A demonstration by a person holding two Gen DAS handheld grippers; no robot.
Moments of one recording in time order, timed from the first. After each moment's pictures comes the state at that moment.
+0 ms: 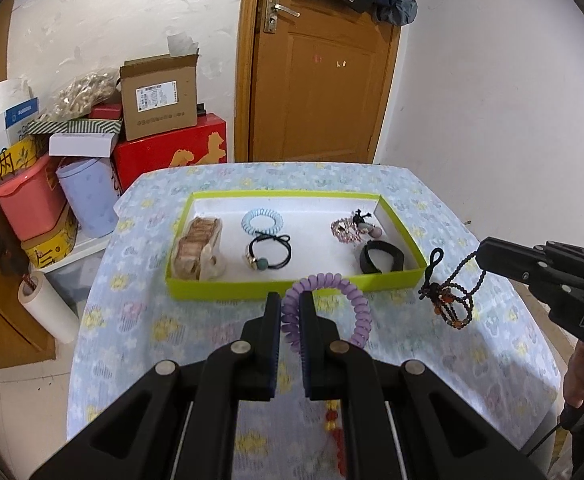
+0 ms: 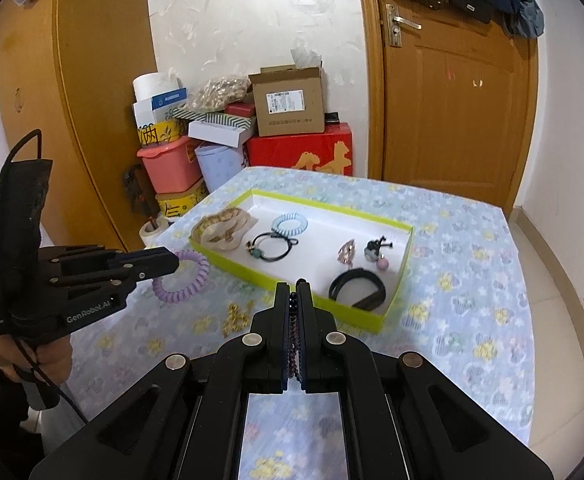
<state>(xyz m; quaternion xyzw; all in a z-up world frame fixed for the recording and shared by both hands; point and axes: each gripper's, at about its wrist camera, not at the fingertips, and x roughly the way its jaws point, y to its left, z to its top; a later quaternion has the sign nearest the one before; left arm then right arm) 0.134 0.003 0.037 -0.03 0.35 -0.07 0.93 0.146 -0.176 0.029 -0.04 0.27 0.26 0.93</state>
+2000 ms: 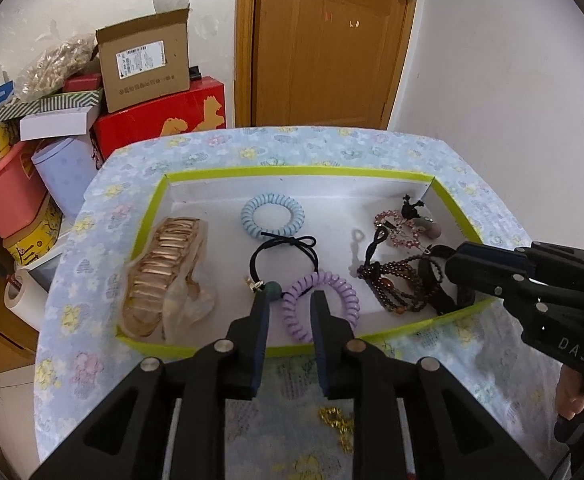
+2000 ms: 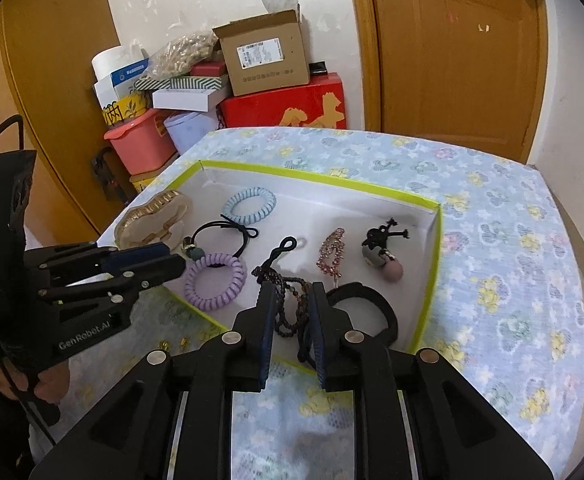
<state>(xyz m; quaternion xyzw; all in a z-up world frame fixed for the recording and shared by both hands) 0.226 0.003 -0.012 -0.02 0.41 -0.06 0.91 0.256 -0.153 -0.025 -0.02 0.35 0.25 0.90</state>
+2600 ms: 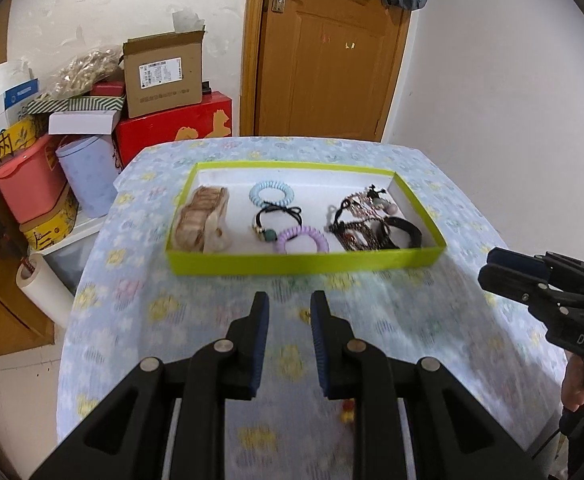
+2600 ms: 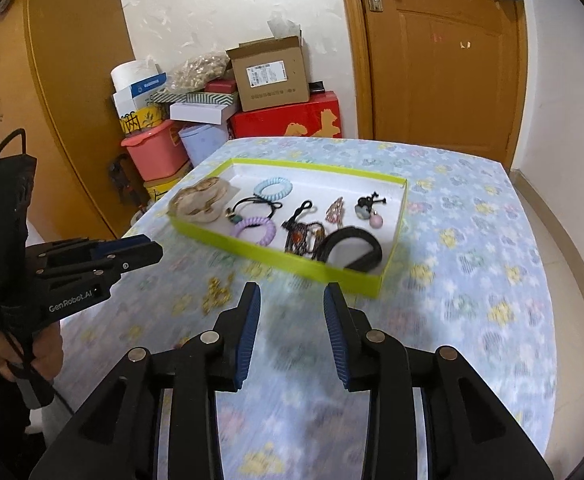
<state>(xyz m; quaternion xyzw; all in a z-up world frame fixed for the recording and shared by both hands) 0.131 0.011 0.014 -0.03 0.38 -0.06 0.92 0.154 -0.182 -0.006 -0.01 0.32 0.25 0.91</state>
